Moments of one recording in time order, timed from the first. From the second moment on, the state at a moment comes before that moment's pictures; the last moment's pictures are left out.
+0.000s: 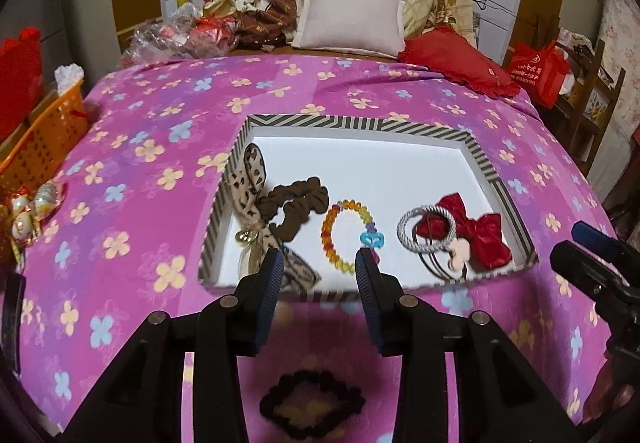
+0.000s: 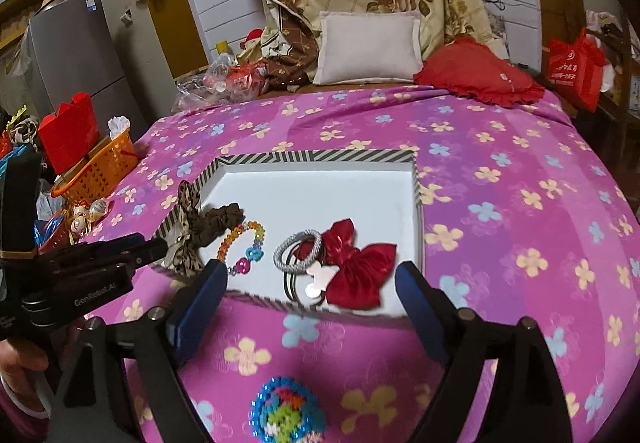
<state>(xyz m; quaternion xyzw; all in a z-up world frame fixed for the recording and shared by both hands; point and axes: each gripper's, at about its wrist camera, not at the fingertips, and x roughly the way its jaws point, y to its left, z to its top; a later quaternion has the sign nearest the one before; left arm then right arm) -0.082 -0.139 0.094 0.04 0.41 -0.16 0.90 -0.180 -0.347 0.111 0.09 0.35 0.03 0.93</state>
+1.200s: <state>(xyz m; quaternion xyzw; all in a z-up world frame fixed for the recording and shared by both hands) -0.141 -0.063 0.080 -0.03 0.46 -0.16 0.87 -0.261 -0.363 0.077 0.06 0.42 0.02 0.91</state>
